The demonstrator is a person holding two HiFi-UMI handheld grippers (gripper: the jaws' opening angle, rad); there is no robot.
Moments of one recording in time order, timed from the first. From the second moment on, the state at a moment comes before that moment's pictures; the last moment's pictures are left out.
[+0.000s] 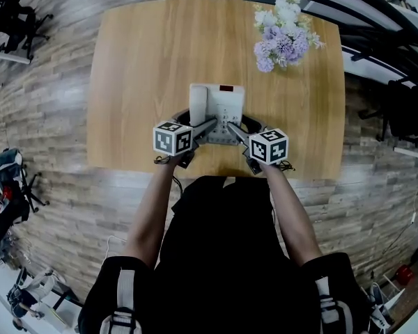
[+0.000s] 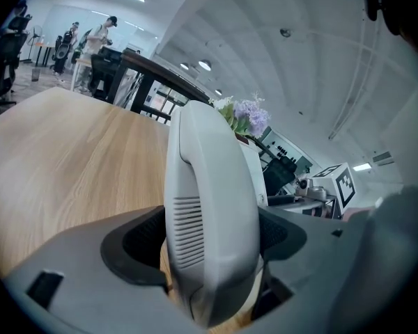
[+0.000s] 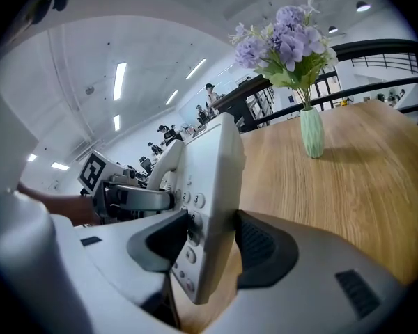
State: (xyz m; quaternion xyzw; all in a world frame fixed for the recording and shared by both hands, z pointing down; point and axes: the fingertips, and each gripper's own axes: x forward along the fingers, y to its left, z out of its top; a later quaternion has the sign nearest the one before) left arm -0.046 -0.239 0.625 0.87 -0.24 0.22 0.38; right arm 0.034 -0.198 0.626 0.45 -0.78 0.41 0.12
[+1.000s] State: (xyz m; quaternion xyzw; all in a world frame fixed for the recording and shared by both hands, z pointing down) left arm -0.018 -0.261 0.554 0.90 -0.23 0.19 0.31; right arm 0.062 -0.216 0.554 0.49 -0.80 0.32 0.11
